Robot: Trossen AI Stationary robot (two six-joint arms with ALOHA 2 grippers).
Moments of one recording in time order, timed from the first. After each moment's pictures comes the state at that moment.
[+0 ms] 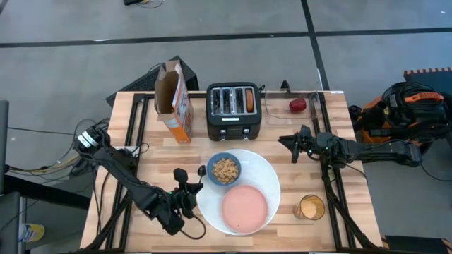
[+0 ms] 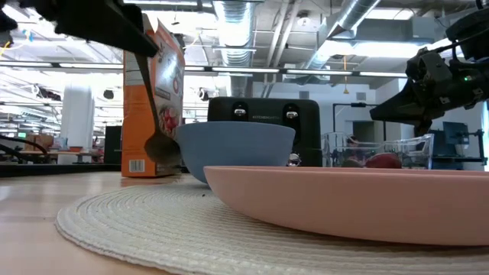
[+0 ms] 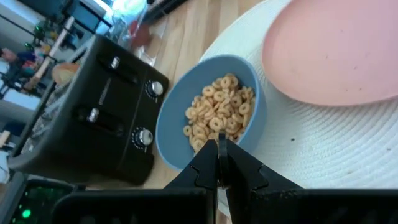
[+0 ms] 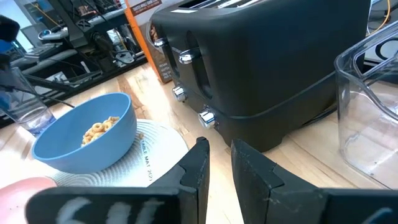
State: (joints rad) left arm -0.72 1.64 1.05 -0.55 -1.01 -0.34; right arm -0.11 0.29 0.02 0.03 0.26 0.37
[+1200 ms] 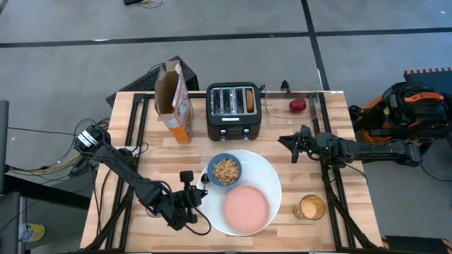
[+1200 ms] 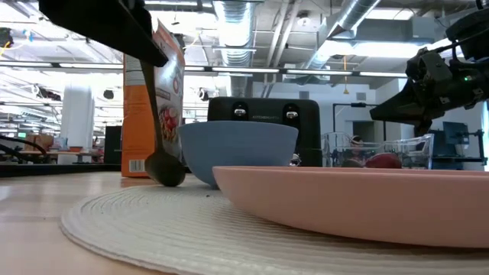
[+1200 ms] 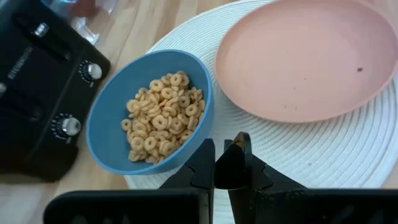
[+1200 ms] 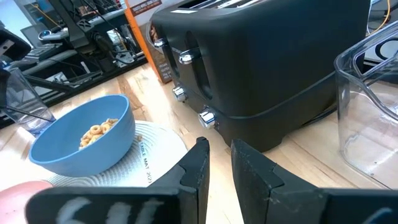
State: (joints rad) left arm -0.67 1.64 1.04 -0.43 -0.76 -0.46; right arm -0.11 0.29 0.02 0.03 0.26 0.38
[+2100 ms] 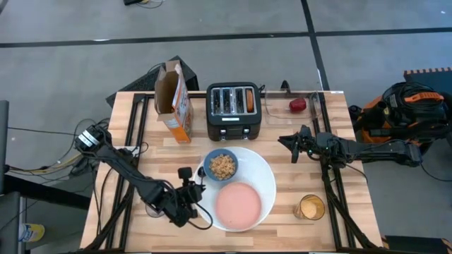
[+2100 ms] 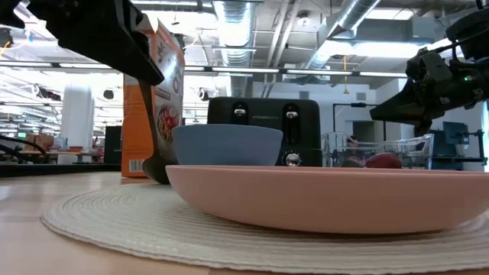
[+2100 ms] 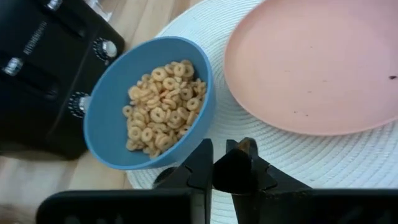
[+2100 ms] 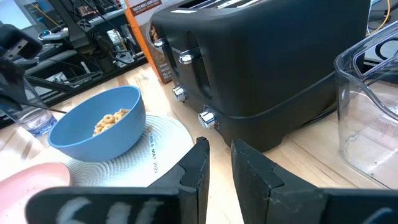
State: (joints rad) left arm -0.65 1.64 1.04 -0.51 -0.77 -0.50; right arm -0.11 0.29 0.02 0.03 0.26 0.38
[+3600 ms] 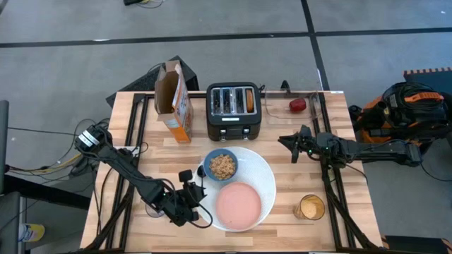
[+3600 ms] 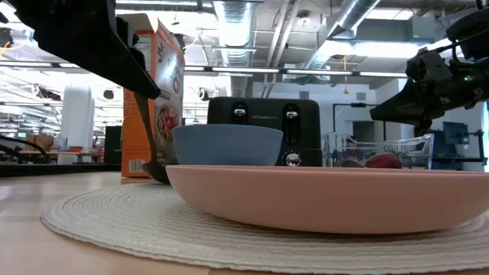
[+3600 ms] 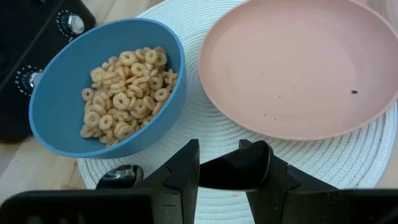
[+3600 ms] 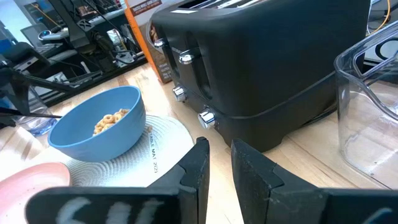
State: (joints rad) left arm -0.65 1.64 0.97 -0.36 -0.70 -0.60; right arm -0.11 0.29 0.02 0.03 0.26 0.38
